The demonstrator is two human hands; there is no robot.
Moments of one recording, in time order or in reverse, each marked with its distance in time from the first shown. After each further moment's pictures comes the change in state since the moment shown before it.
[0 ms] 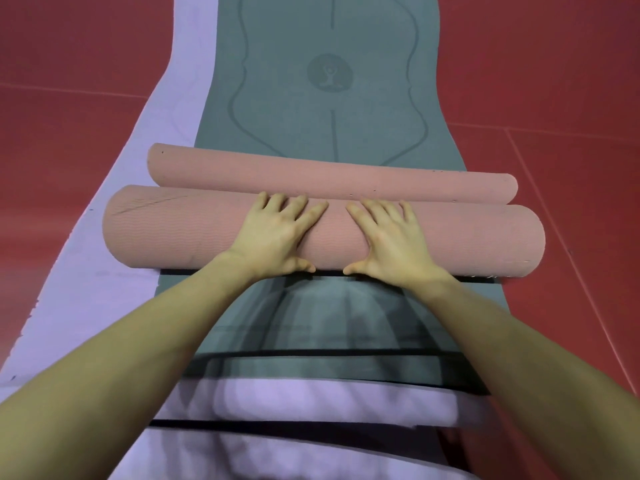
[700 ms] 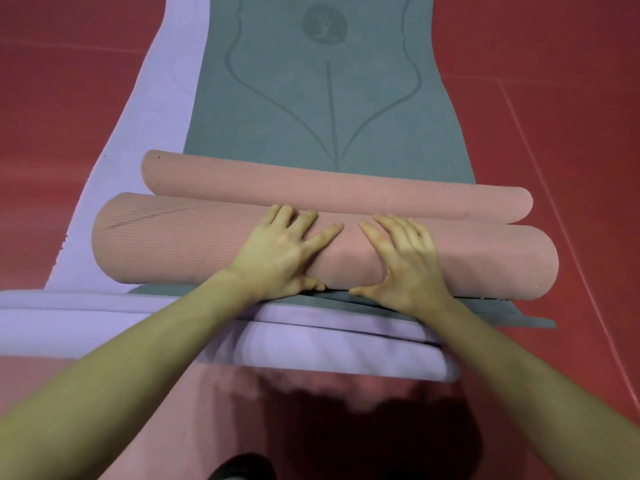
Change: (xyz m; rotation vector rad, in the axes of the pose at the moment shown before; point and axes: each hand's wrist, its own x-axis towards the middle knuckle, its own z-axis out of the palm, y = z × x) left_hand -0.101 0.075 -0.024 -0.124 0.118 0.162; right_hand -0.142 -0.037 -0.015 0.148 0.091 0.022
